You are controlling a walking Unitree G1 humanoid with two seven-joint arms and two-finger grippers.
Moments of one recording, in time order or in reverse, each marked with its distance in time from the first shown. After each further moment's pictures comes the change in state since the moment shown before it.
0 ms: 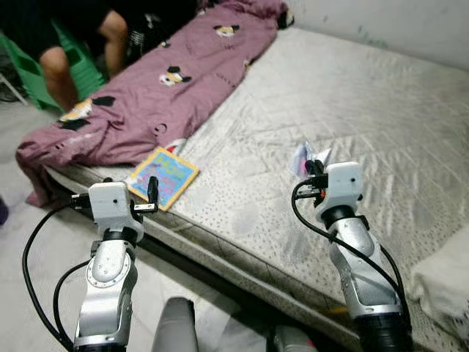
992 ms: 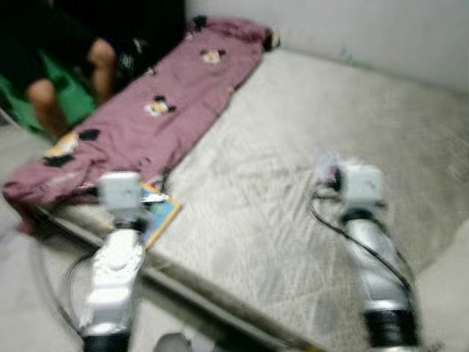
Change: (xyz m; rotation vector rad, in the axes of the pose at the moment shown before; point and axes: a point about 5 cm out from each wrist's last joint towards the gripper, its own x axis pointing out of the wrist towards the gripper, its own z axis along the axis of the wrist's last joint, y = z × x) left arm 0.005 -0.002 0.001 0.028 -0.013 0.002; right arm 0.003 -0.016 -0.011 -0.060 0.041 -0.120
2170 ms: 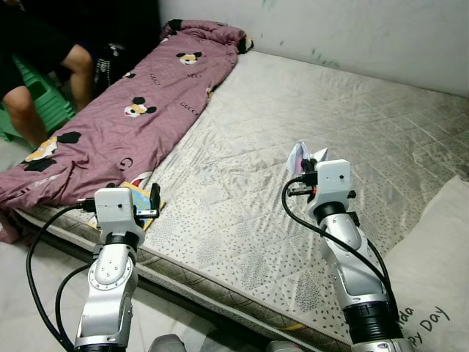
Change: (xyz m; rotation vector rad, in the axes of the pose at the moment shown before) left arm -0.009 0.000 -0.016 0.005 0.058 -0.018; right arm 0.004 0.023 0.003 0.028 -0.011 0.076
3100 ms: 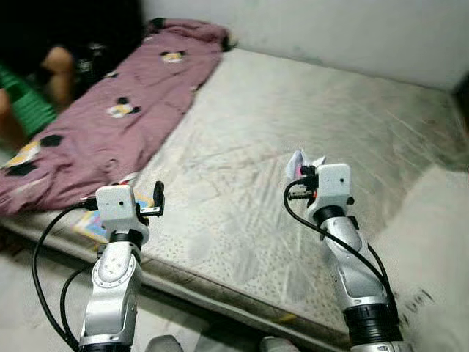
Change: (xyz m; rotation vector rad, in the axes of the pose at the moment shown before) left arm 0.000 -0.007 0.004 -0.067 0.011 -0.015; right arm -0.004 0.000 -0.008 0.040 0.064 0.010
